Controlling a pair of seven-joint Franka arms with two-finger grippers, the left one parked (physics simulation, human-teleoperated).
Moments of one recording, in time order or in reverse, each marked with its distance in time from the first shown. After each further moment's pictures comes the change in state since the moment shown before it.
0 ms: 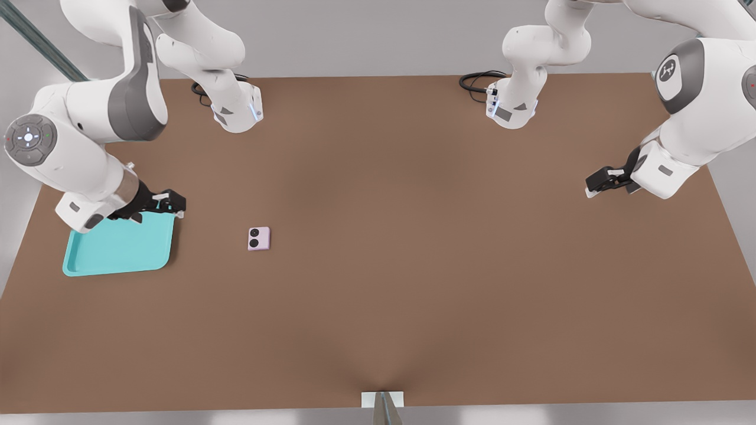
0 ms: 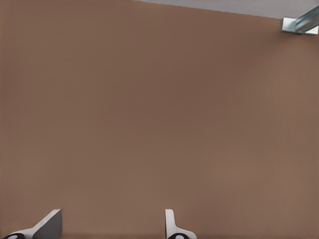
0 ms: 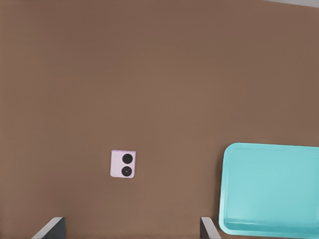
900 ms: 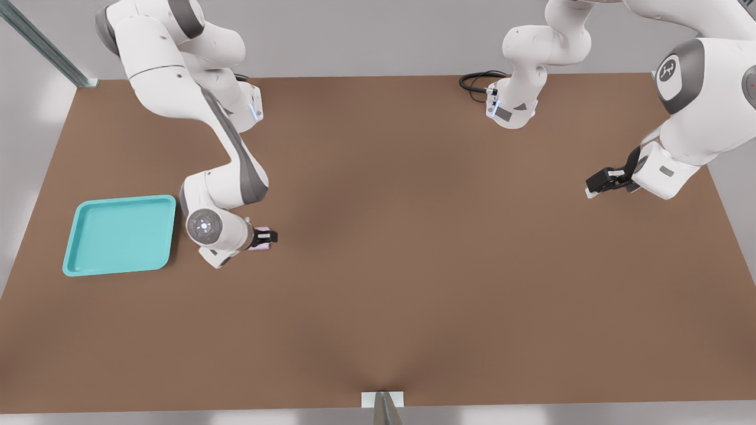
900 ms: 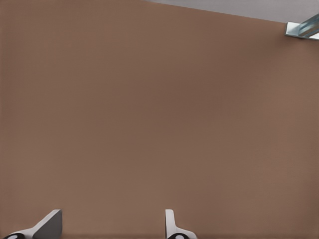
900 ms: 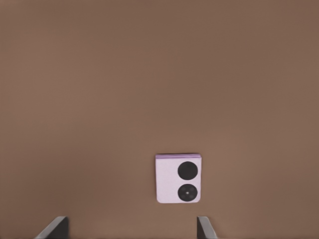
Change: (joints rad) arm 0.093 0.226 0.104 -0.367 0.009 0.415 0.307
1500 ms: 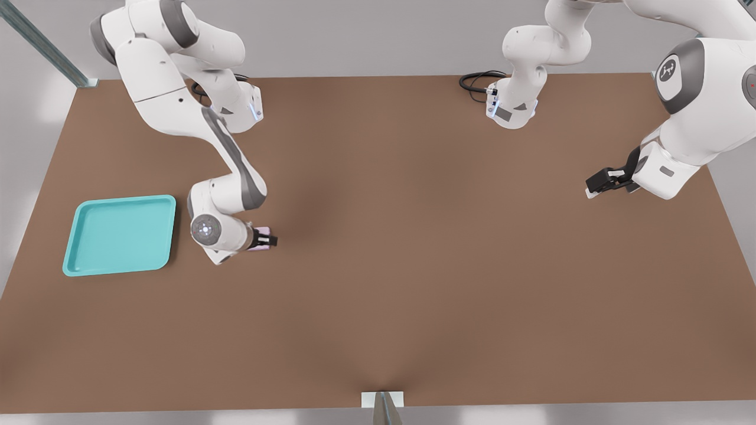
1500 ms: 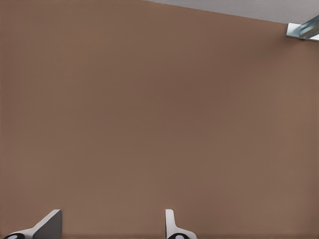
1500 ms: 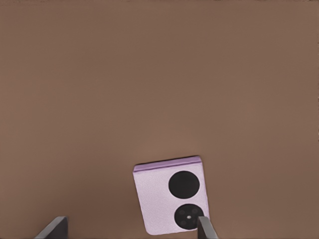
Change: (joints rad) arm -0.097 0.054 0.042 -0.189 0.012 0.250 0.074
